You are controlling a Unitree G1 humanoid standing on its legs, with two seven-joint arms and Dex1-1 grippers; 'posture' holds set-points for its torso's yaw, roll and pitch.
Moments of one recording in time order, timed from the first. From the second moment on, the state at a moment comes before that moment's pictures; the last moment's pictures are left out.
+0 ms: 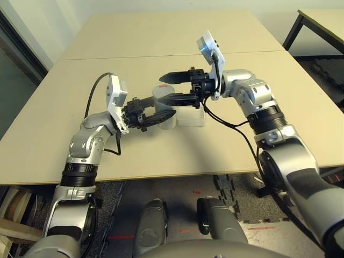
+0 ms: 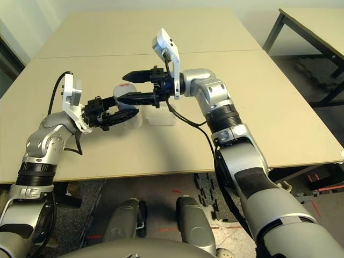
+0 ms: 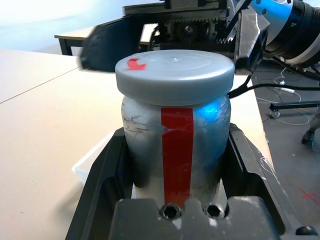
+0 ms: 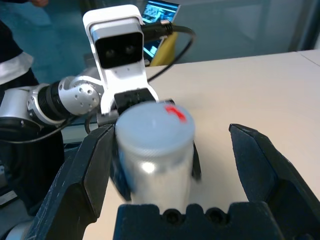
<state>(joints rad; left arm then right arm) -0.46 0.48 0.04 0.10 -0.55 0.29 -1.14 -1.03 -0.27 0.14 0.54 0.39 0.40 1.32</state>
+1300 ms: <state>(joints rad) -0.48 0.47 0.03 0.10 -0.55 0.28 -1.17 -1.05 -0.29 0.19 0.32 0.41 0.56 1.32</state>
